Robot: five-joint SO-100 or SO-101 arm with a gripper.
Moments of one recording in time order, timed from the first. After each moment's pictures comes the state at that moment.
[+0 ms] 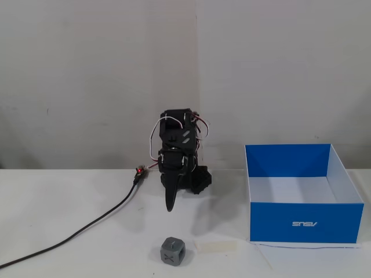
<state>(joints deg) -5.3 174.7 160.3 65.7 8.1</state>
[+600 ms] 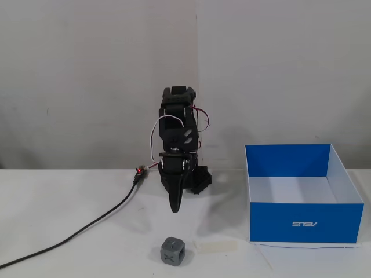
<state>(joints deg) -7.8 145.1 144.8 63.4 19.0</state>
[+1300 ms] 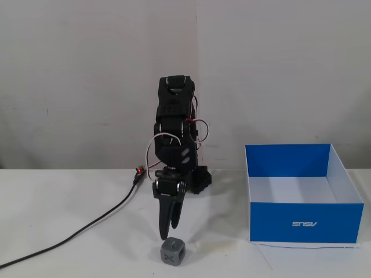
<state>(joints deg) -6.8 111.5 129.8 57.3 25.8</state>
